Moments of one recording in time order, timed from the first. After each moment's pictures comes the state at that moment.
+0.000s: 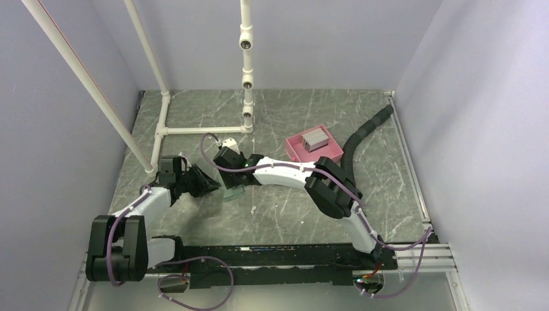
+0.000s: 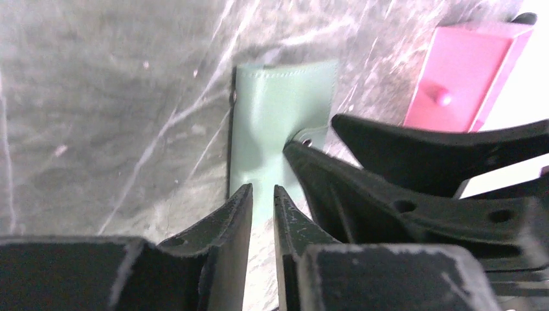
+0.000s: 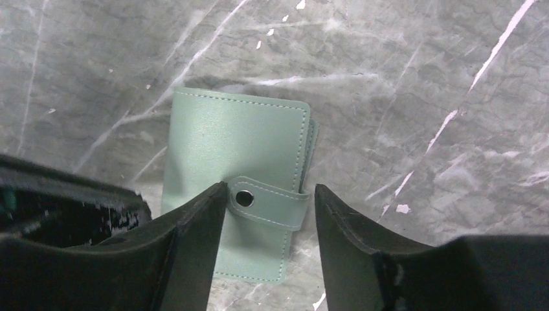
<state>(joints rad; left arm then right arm) -0.04 1.19 0.41 -0.09 0.47 -0.81 1.06 2.17 1.63 -0.40 0.29 0.48</state>
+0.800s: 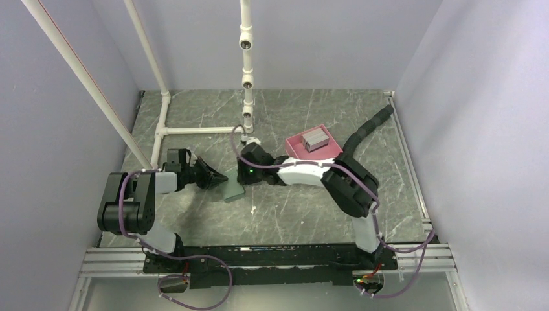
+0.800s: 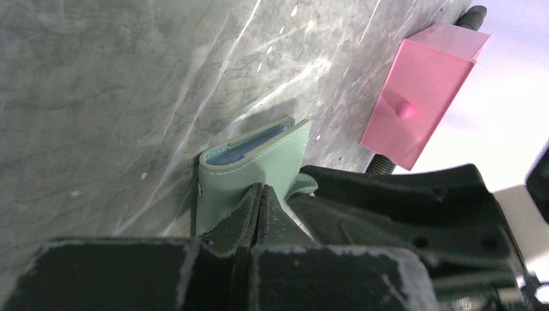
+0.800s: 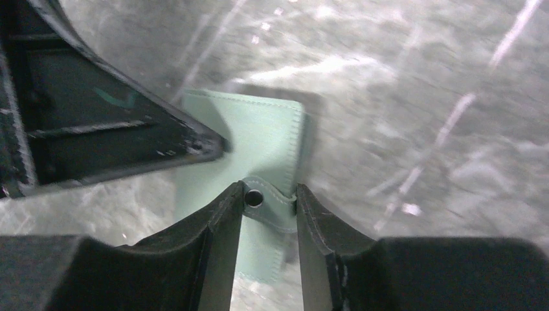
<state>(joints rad) -0.01 1.56 0.52 0.15 0.65 -0.90 0.96 2.02 1.32 -0.06 0.06 0.60</state>
